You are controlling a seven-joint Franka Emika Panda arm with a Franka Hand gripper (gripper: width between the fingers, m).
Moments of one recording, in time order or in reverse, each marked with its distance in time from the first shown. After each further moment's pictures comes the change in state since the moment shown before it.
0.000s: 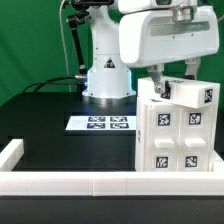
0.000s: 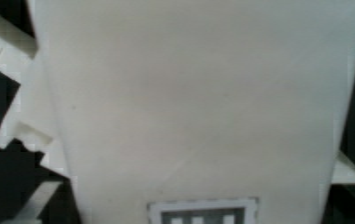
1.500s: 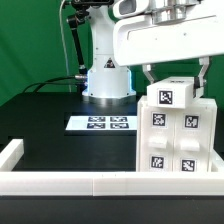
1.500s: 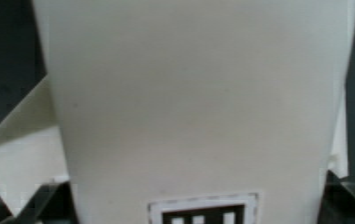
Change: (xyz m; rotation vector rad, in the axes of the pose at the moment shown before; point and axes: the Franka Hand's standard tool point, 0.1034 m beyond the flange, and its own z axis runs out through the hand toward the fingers) arm 0.007 0.002 0.000 0.014 0.066 1.134
